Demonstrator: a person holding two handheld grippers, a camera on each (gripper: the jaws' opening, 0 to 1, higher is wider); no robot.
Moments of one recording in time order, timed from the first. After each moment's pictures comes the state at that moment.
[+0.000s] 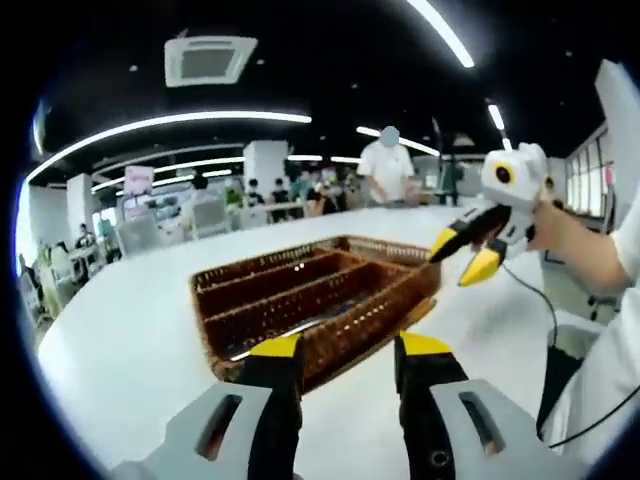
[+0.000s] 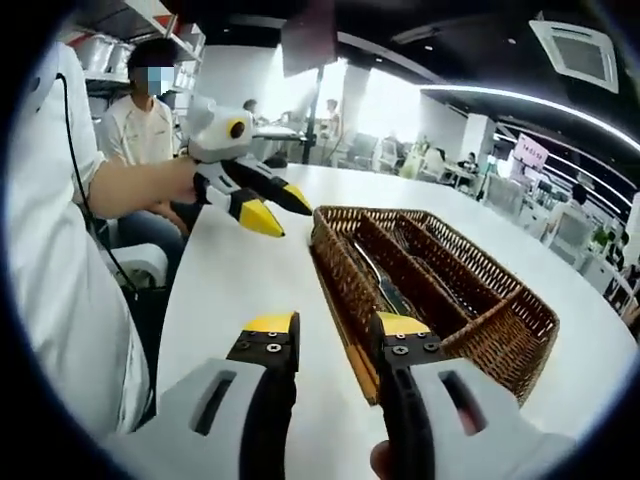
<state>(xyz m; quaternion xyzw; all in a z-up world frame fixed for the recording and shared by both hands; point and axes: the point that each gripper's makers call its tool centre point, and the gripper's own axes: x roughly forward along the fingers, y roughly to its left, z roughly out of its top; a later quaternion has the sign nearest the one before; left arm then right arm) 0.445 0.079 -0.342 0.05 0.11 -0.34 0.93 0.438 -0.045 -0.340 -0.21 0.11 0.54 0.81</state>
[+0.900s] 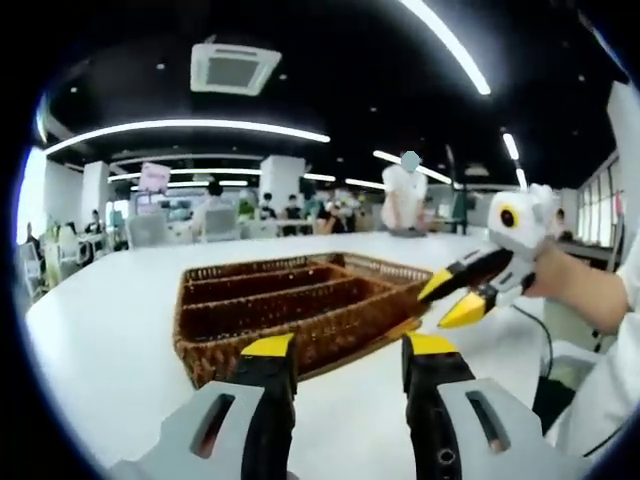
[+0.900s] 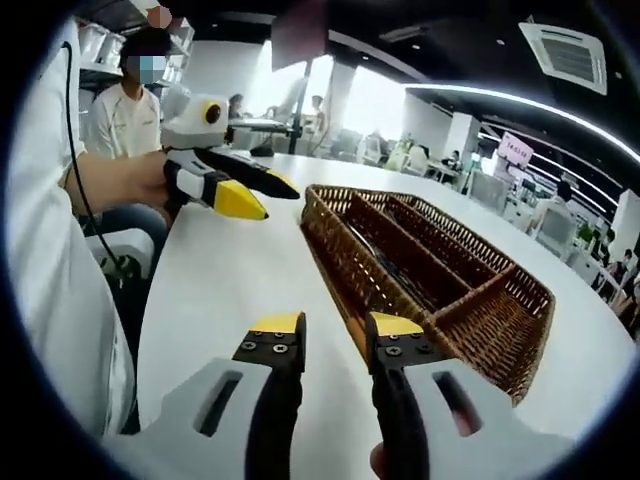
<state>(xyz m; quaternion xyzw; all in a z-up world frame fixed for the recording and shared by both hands) 0.432 0.062 -0.341 -0.01 0.06 -0.32 0.95 0.444 -0.051 -0.370 -0.23 0.12 0.51 0.82</state>
